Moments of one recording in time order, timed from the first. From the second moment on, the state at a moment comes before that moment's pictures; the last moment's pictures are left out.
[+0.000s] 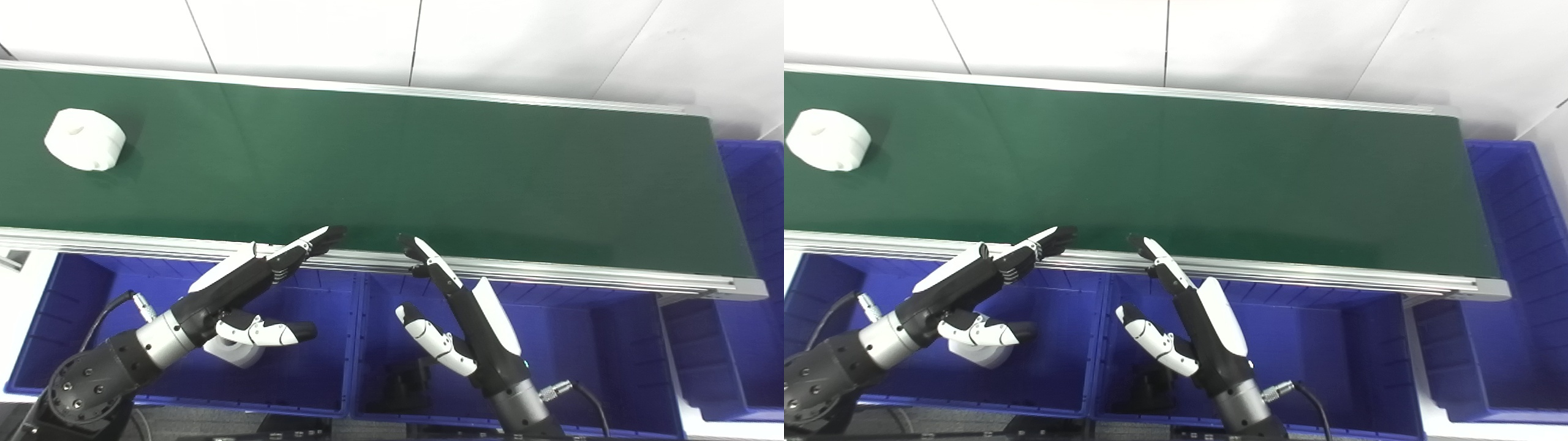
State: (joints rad) left arm 0.28 0.47 -0.24 -0.28 -0.14 -0.22 -0.59; right arm 0.51 -0.09 0.45 -0.41 -0.45 -0.13 0.09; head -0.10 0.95
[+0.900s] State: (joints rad) left arm 0.28 0.47 -0.24 -0.29 -0.15 -0.21 -0.60; right arm 0.51 -0.09 0.45 -0.41 -0.45 -0.13 0.09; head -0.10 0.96
